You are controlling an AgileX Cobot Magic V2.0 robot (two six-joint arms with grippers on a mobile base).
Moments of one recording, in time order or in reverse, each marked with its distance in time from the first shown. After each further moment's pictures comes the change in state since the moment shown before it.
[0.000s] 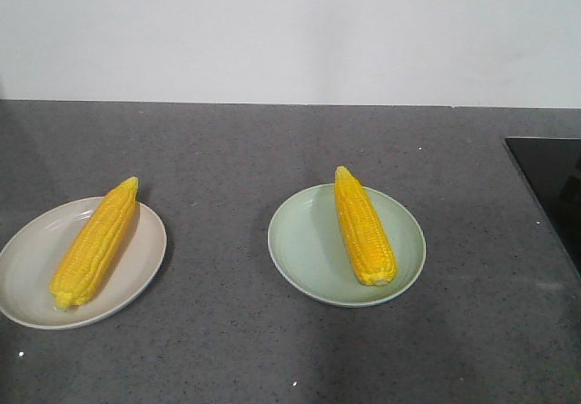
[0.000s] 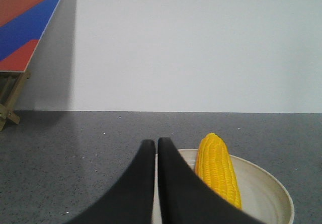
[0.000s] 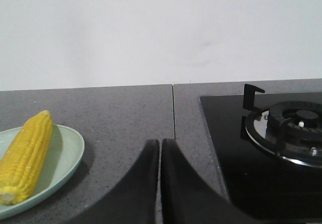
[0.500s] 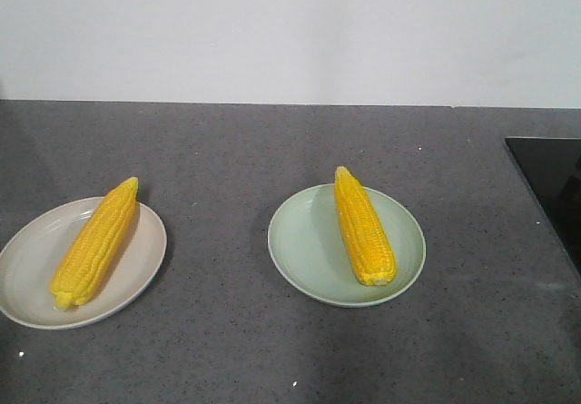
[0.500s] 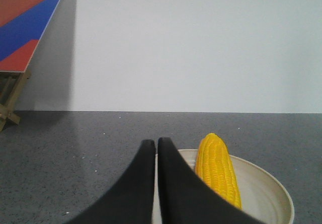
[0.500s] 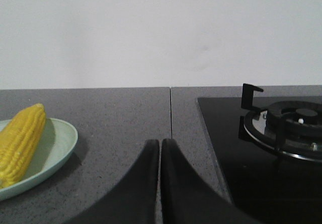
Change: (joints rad) left arm 0.000 0.000 0.000 0.000 -0.001 0.000; right arm 0.000 -0.080 0.146 -0.017 -0.112 -0.010
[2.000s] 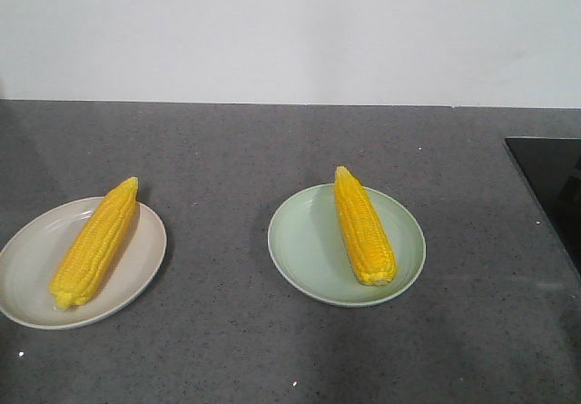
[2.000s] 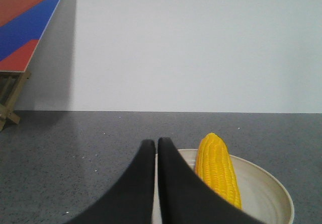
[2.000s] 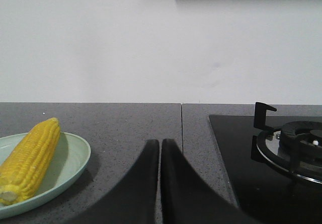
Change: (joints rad) left arm 0.000 0.000 0.000 0.000 0.001 0.000; right arm 0.043 0.000 0.014 -0.017 -0.079 0.010
